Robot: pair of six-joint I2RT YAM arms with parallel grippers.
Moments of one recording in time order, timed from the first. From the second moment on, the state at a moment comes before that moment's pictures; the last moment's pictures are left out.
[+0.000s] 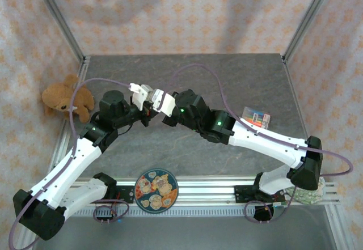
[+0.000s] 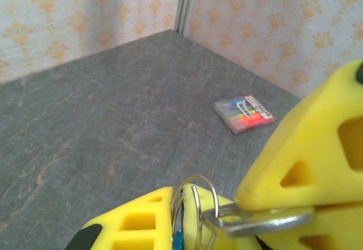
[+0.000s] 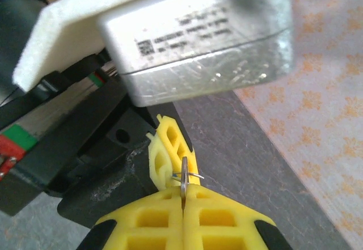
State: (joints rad) left arm -0.41 0.94 0.83 -0.18 0.43 -0.06; right arm 1.12 1.41 1.35 -0.27 0.23 -0.36
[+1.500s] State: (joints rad) left arm -0.45 0.78 0.72 -0.05 0.29 0.01; right arm 1.13 1.33 1.29 -0.19 0.16 -0.26
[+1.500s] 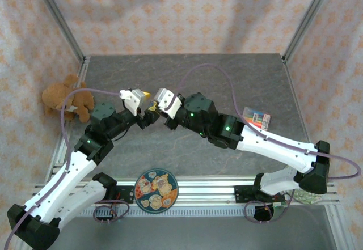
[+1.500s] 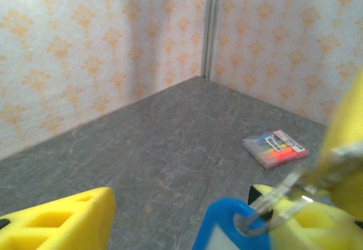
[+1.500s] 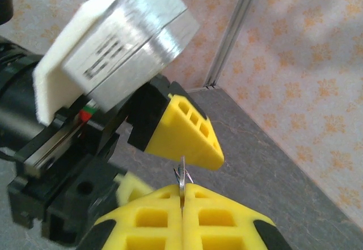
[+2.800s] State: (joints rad) left arm -0.40 0.88 0.70 0.10 0.46 -0.15; right arm 0.73 1.26 1.20 -0.29 -0.32 0.09
